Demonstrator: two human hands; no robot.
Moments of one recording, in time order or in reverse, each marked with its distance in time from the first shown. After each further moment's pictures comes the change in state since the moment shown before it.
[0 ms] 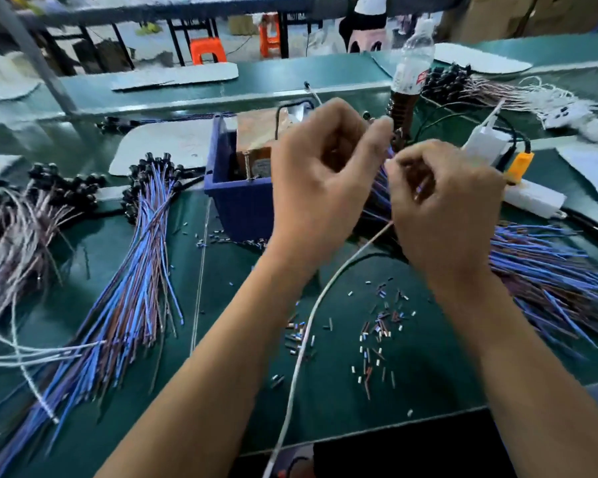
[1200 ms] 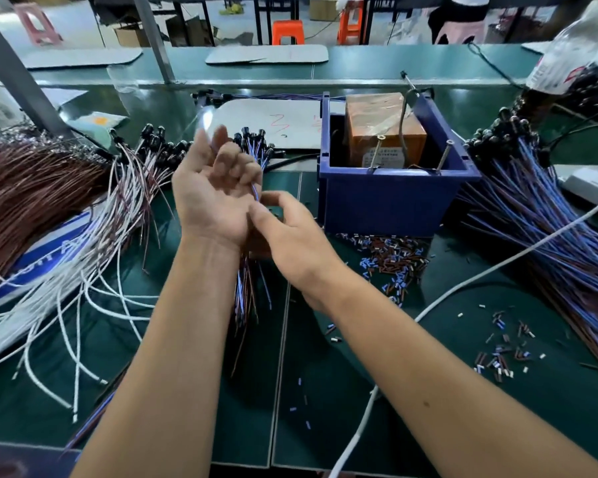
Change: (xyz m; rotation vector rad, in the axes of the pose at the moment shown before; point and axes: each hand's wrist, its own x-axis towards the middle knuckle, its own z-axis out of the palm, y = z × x) left_hand 0.006 -0.099 -0.194 -1.042 0.597 -0.662; right_hand -0.064 -0.176 0.153 1.039 -0.956 0.660
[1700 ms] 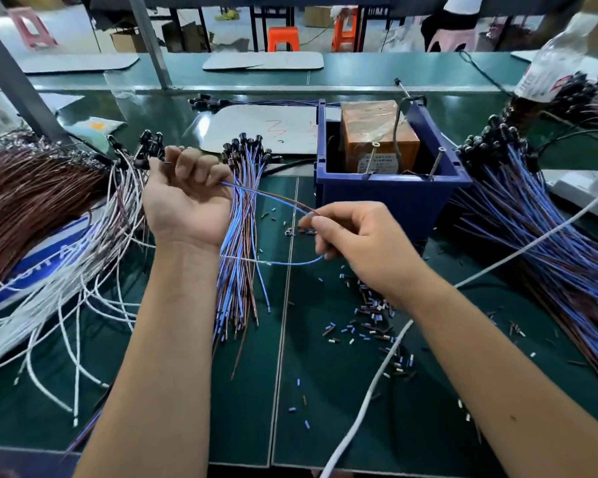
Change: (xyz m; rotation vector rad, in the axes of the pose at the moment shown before) left_hand 0.006 0.025 -0.012 -0.274 -0.047 0.053; right_hand -0.021 -0.005 -0.084 -0.259 -0.021 -0.205
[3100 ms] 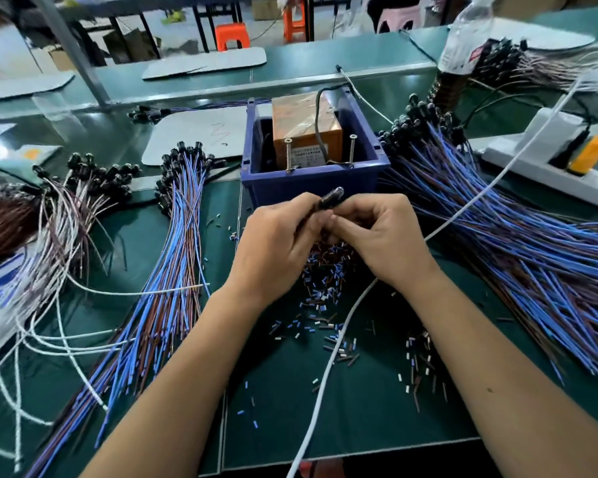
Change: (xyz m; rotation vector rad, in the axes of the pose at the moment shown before) left_hand -0.059 -0.122 -0.014 1.869 -0.933 0.503; right_hand -0.028 0.039 -0.075 -0.076 0.261 -0.156
